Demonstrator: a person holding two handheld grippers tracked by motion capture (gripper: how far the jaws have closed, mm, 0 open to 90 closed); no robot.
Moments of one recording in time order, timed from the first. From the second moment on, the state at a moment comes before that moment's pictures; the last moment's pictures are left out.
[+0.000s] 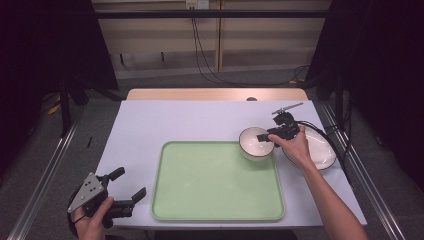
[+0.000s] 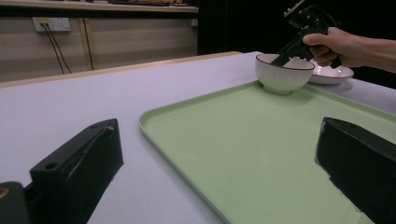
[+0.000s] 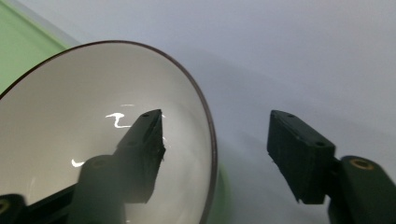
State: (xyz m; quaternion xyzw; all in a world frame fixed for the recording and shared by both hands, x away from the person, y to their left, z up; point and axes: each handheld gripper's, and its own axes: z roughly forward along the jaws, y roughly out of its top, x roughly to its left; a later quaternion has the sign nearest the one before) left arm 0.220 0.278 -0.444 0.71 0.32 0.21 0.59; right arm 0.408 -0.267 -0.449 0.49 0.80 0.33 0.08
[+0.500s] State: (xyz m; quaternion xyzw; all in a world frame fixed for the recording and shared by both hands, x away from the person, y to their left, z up) left arm 0.220 0.278 -0.444 0.71 0.32 0.21 0.59; right arm 0.406 -0.275 -0.441 0.50 0.78 0.37 0.11
